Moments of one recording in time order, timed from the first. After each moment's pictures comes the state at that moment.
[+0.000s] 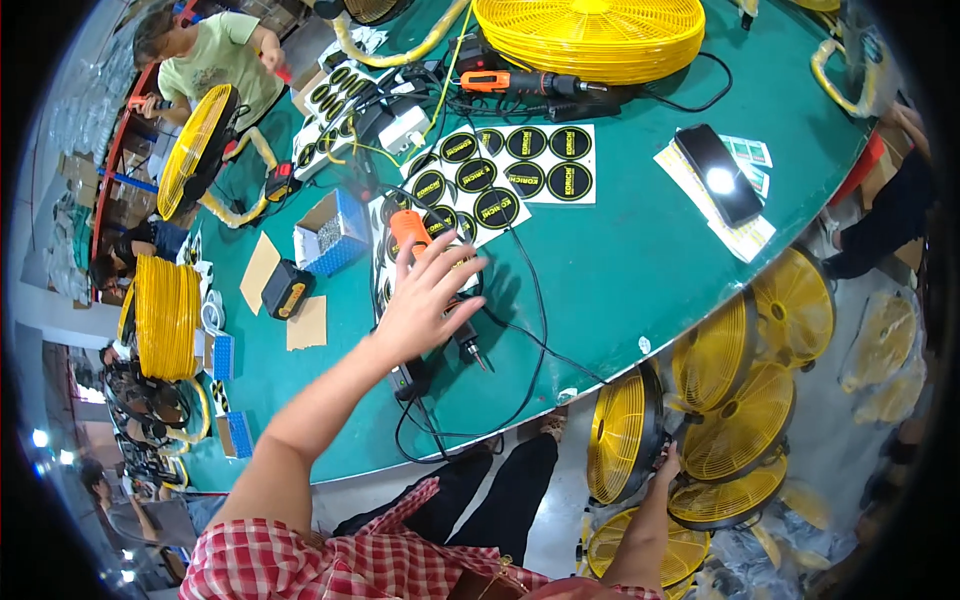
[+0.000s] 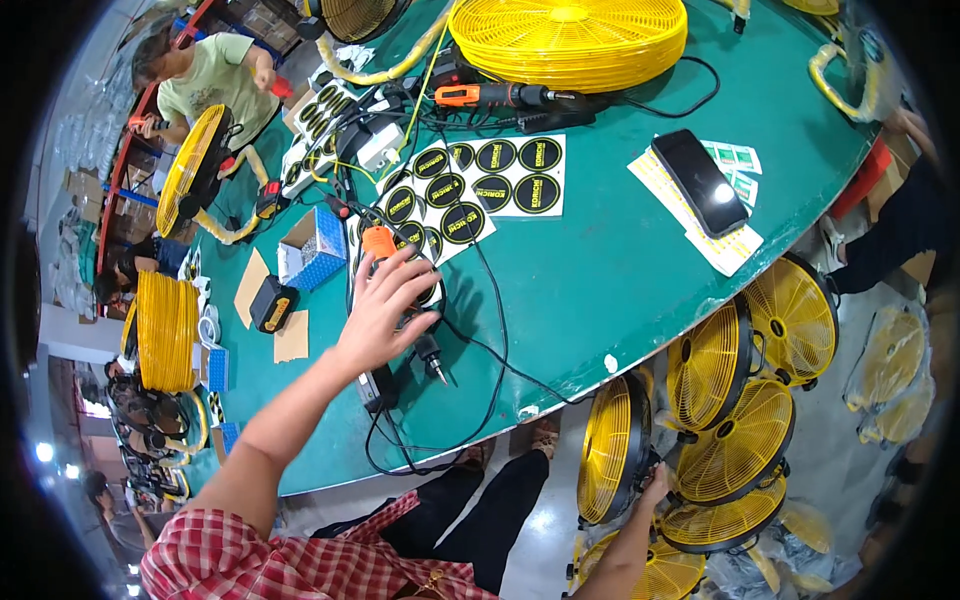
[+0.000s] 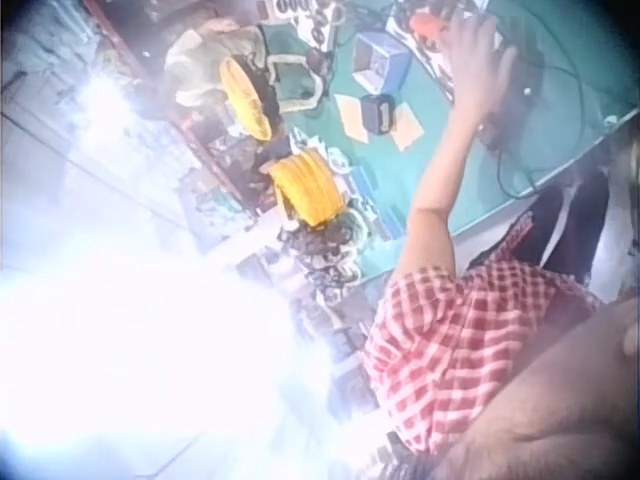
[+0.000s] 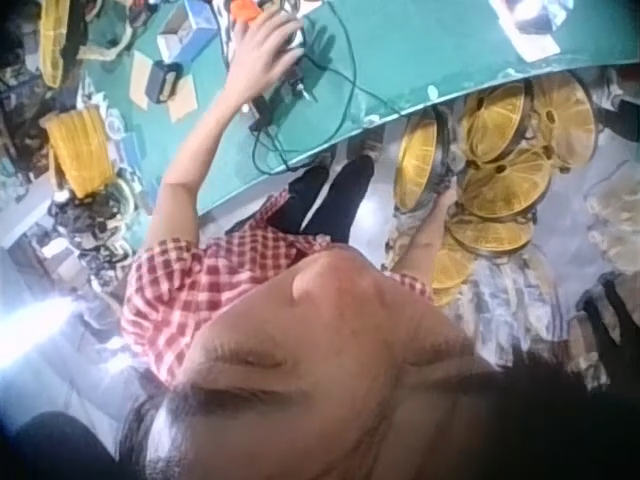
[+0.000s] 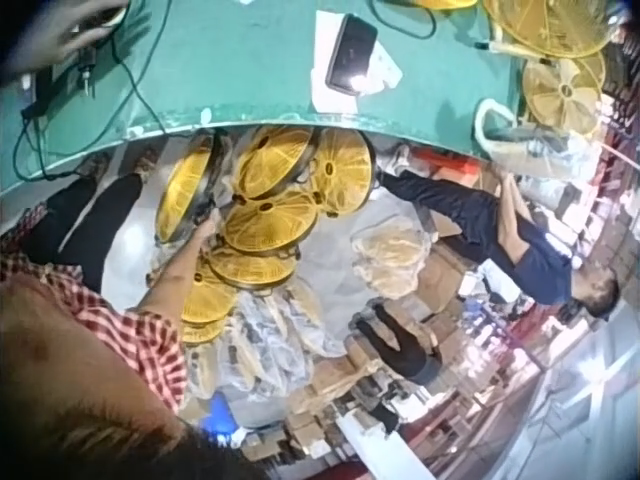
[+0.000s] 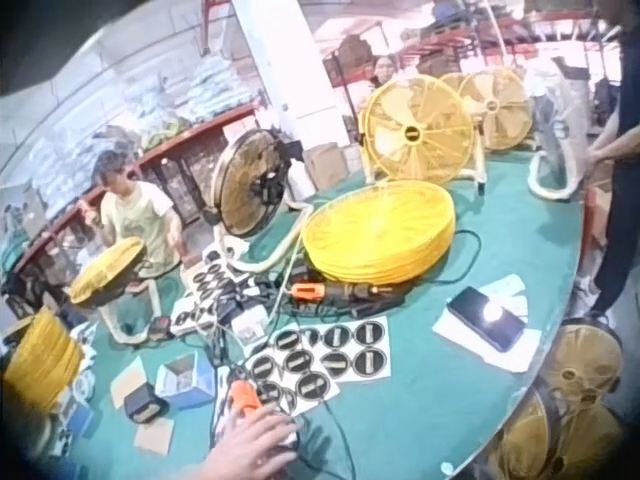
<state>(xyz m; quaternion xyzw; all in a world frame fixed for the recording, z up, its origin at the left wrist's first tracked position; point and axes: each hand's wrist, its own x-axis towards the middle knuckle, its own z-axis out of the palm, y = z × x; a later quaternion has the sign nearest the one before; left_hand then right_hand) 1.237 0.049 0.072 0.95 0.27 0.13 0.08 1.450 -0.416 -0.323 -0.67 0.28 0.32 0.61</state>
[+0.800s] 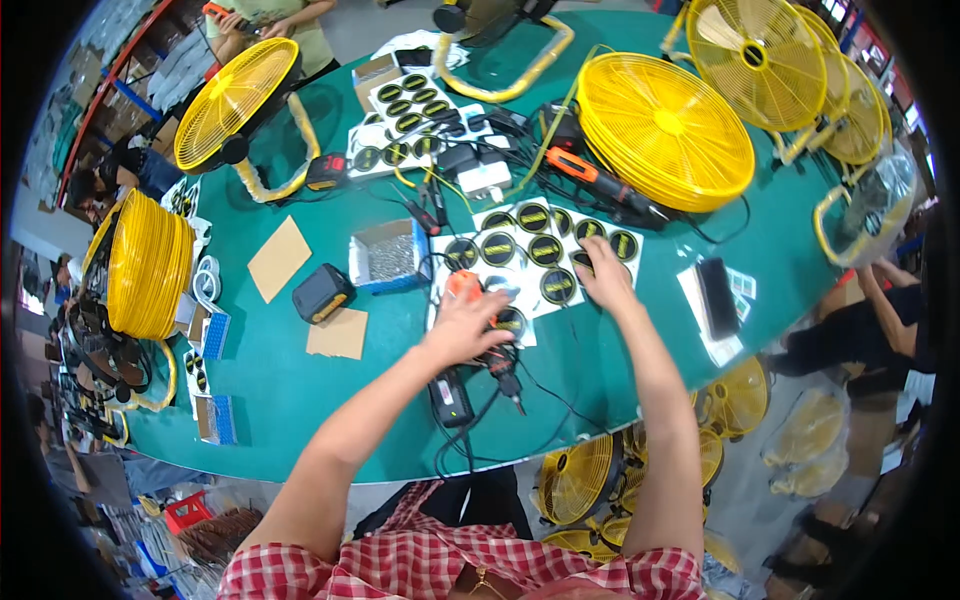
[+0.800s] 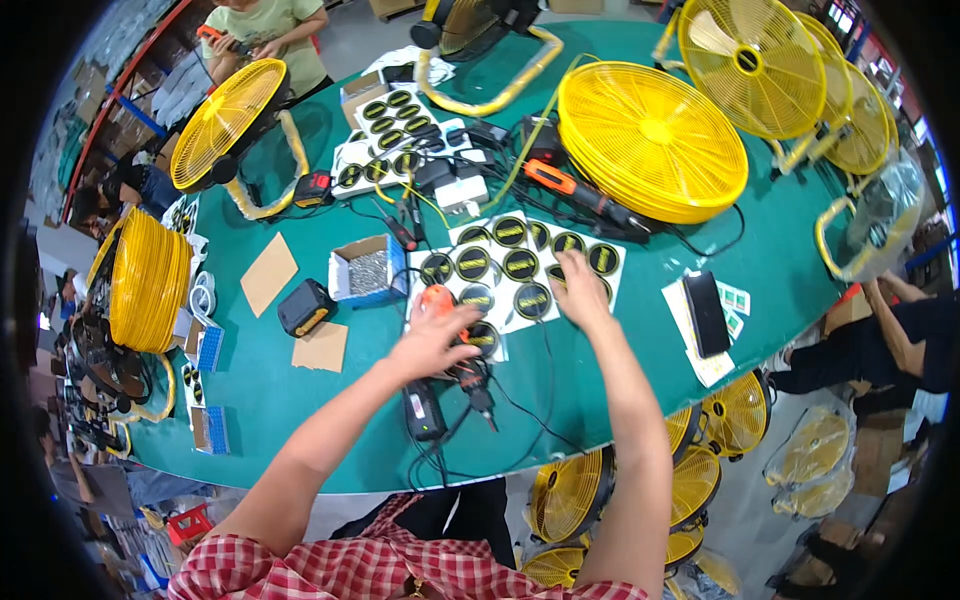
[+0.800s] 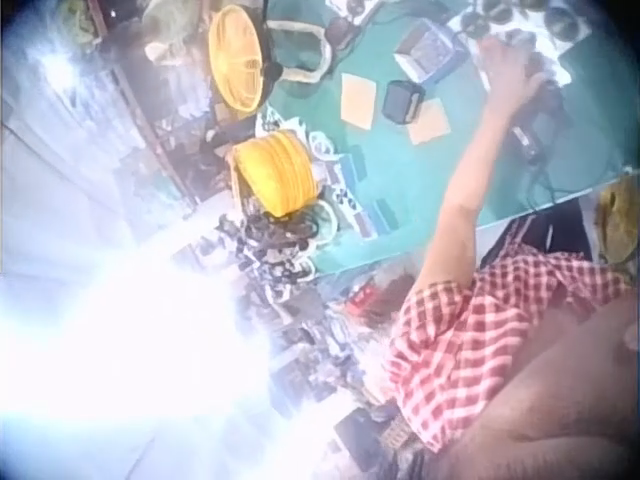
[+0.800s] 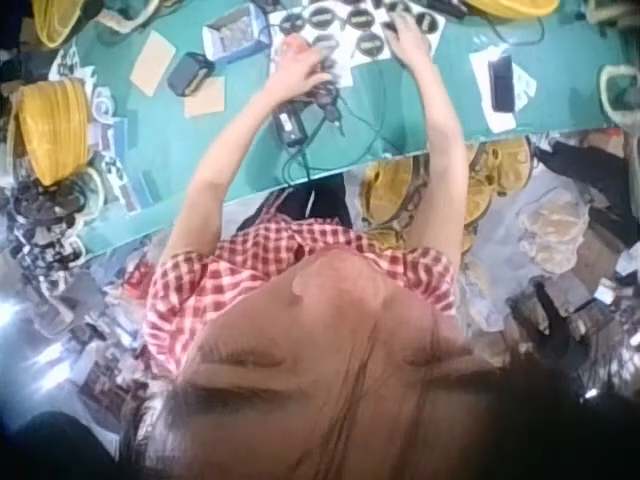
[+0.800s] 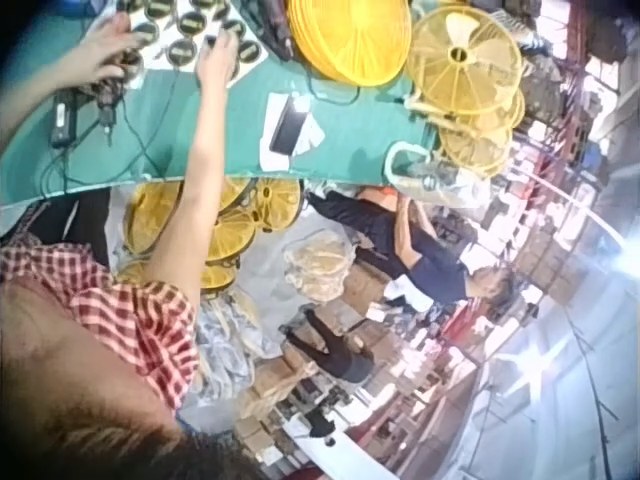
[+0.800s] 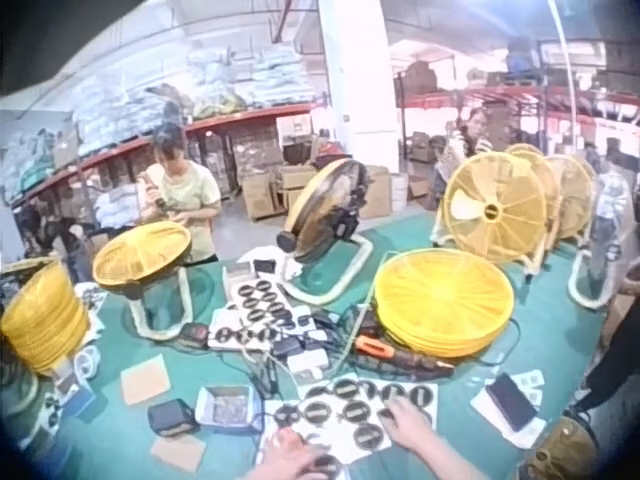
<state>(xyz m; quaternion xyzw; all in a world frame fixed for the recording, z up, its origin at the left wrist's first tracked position) 1.184 0.111 0.052 0.91 0.35 0.11 0.19 1.466 0.108 0.020 -0.67 -0.68 0.11 0.27</state>
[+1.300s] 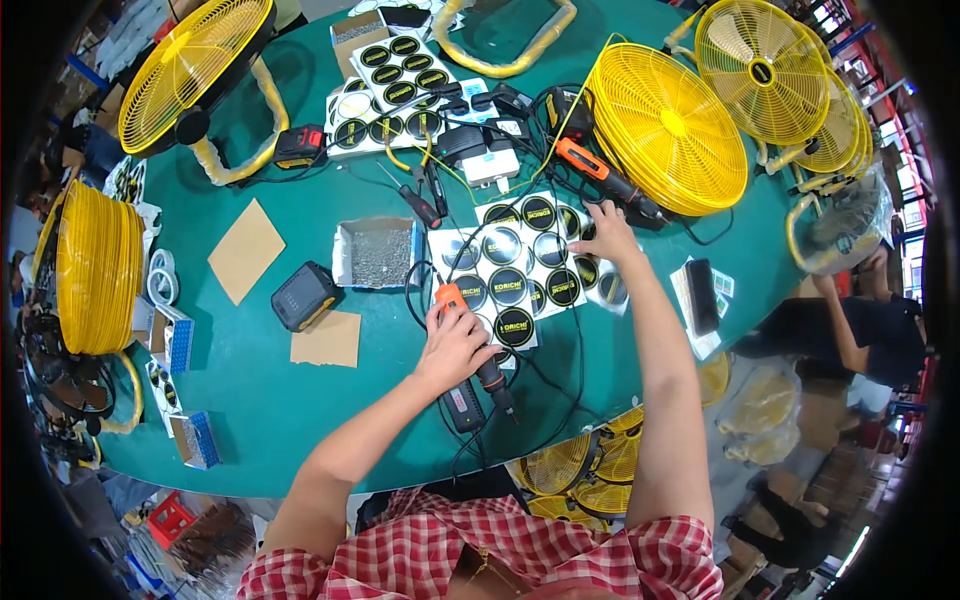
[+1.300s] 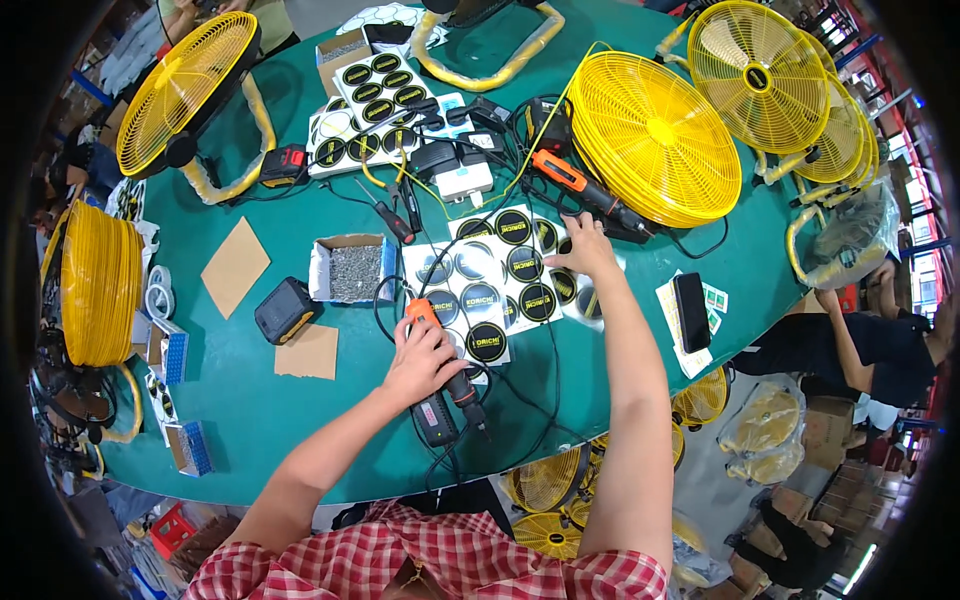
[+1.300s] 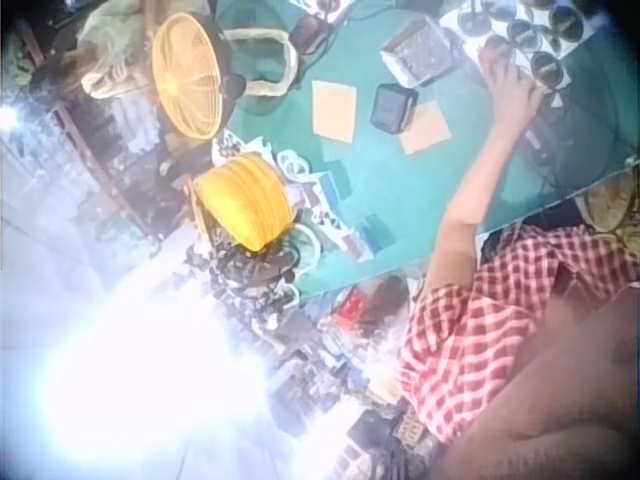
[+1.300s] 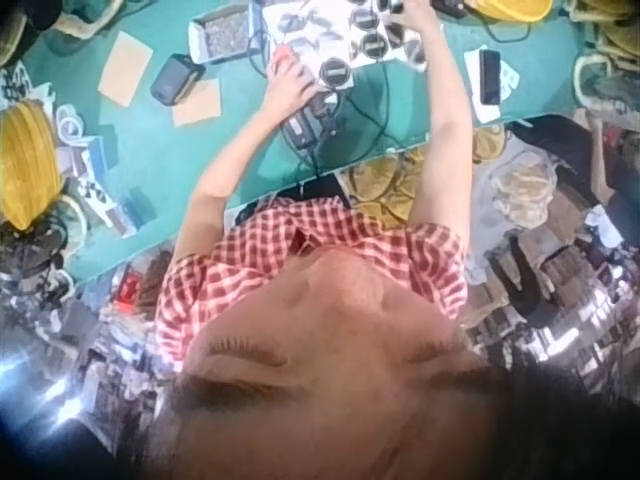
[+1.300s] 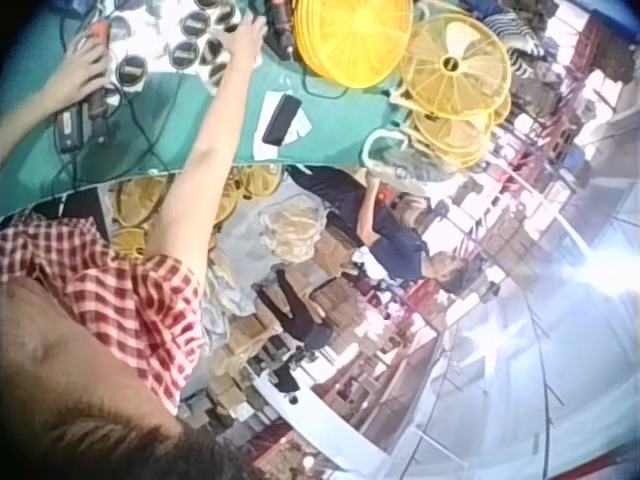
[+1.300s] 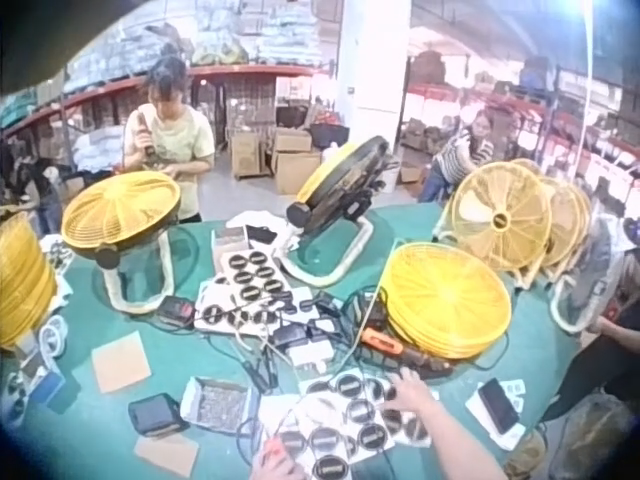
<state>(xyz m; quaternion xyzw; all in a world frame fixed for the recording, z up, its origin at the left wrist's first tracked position) 1.137 0.107 0.042 0.89 0.35 0.19 0.23 1.478 0.193 0.028 -0.72 -0.68 0.11 0.06</state>
